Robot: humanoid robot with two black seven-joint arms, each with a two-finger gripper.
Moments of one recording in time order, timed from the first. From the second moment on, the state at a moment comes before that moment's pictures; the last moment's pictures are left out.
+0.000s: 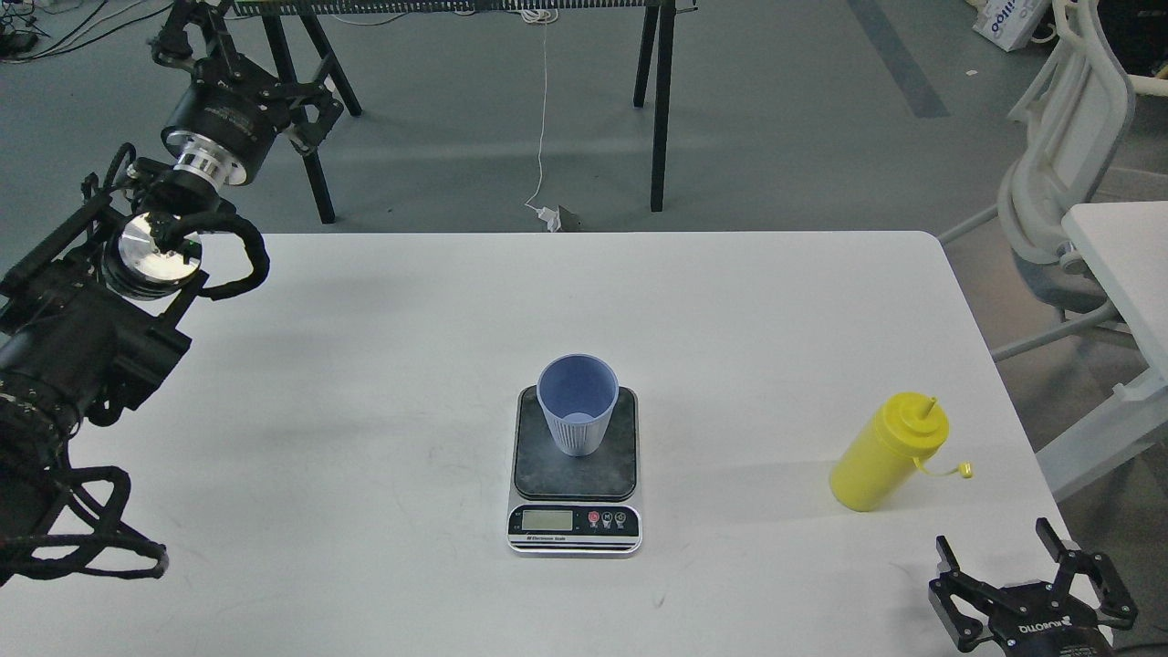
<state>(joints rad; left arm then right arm) -0.93 0.30 -0.87 -0.49 -0.14 -0.49 -0.18 -0.54 -0.36 1.30 1.41 0.27 0.49 0.17</state>
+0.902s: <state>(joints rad) -0.93 0.35 -0.87 -0.49 -0.13 -0.49 -0.19 -0.24 -0.23 1.15 1.20 0.24 0.49 0.17</state>
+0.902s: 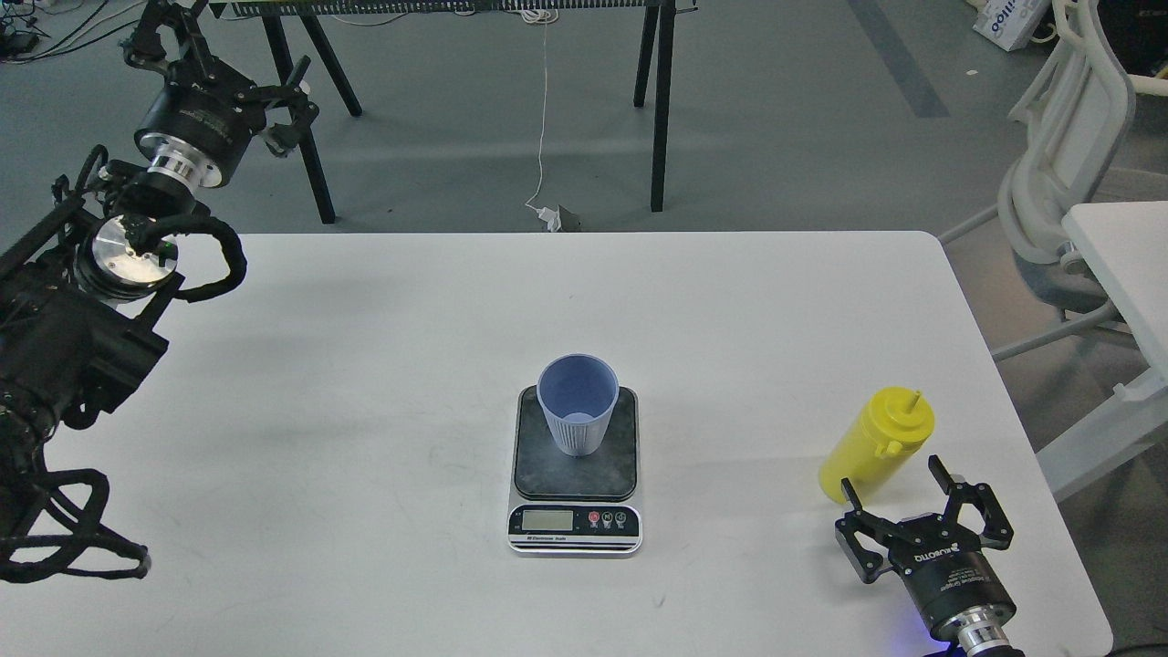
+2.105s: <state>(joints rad) -0.93 0.39 -0.87 -0.50 -0.13 -0.49 -0.19 0.30 -0.41 1.20 1.20 -0.25 0.49 0.19</state>
